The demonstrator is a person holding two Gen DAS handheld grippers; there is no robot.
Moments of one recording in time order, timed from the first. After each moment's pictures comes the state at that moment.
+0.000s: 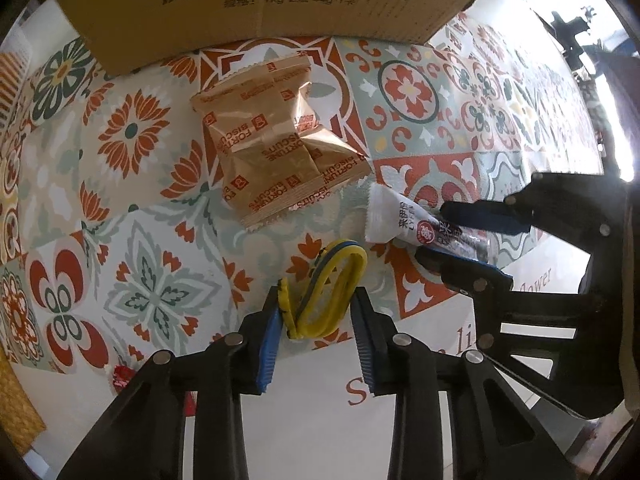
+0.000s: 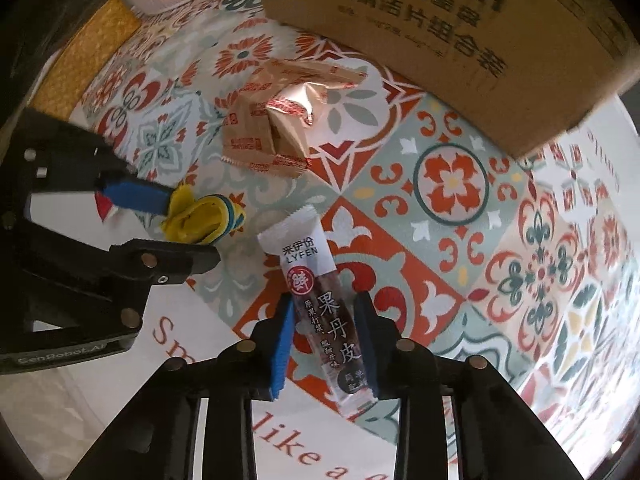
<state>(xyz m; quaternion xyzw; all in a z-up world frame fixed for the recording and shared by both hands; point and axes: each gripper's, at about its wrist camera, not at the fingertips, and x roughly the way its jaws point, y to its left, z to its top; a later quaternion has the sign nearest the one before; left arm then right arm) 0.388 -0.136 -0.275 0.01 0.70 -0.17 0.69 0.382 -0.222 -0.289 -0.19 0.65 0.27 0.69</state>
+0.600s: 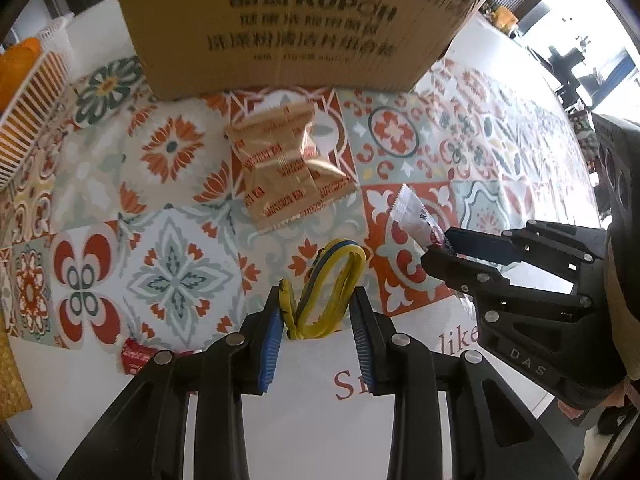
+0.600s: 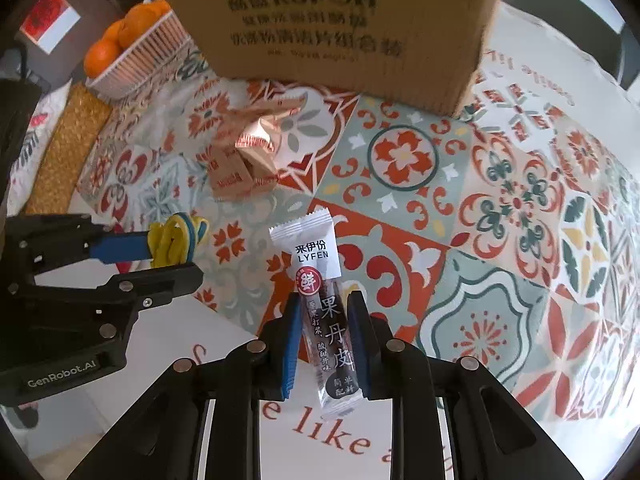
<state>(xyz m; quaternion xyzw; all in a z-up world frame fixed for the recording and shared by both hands) 0.339 -0.119 -0.233 -0.01 0.63 -0.15 0.76 0.368 -0.271 -0.257 -0.06 0.63 0.20 0.75</state>
